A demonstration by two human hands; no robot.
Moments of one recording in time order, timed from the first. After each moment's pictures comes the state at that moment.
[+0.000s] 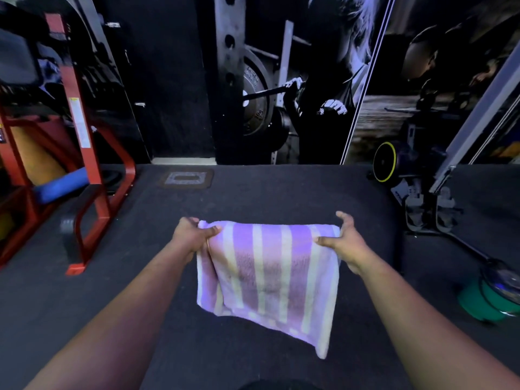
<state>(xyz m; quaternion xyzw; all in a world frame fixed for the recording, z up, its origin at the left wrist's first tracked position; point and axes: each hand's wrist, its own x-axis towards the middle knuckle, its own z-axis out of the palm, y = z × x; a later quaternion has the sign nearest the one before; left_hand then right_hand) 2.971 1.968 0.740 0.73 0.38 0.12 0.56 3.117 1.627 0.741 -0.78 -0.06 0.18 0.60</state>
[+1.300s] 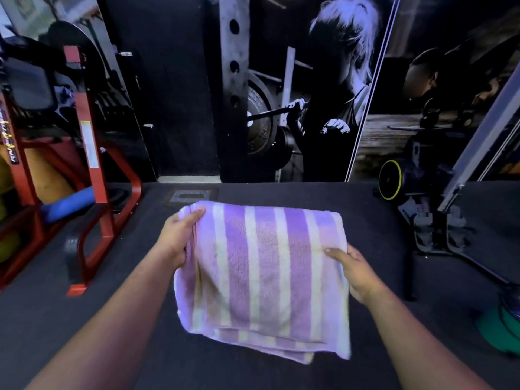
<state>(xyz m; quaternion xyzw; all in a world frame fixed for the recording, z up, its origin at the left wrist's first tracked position) 2.991 1.969 0.815 0.55 0.27 0.26 0.74 3.116 1.626 0.762 -0.63 -0.08 0.22 0.74</state>
